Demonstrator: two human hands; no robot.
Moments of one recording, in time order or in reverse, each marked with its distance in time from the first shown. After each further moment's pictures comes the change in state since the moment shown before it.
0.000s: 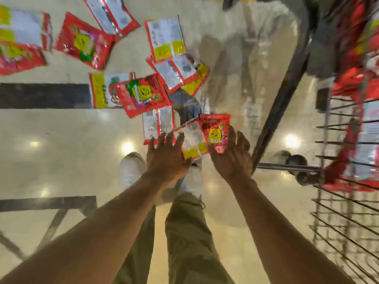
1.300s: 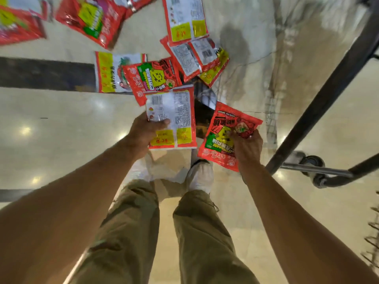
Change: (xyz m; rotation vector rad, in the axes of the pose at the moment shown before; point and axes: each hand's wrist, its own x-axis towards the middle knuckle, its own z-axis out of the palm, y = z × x) left_hand 0.039 -0.122 0.008 -1.725 -0.095 -0.243; right_hand 0.025 -0.026 0.036 0.796 0.110 0.262
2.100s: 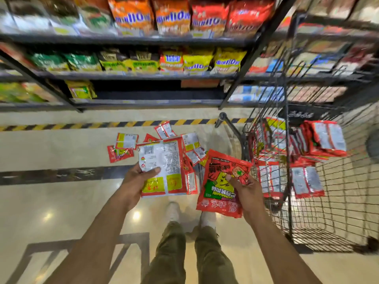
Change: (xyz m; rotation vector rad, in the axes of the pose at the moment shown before) left_hand -0.500 0.360 -0.012 -0.011 0.015 0.207; right_hand -0.445 -0.318 -0.237 0.460 -0.204 -0.151
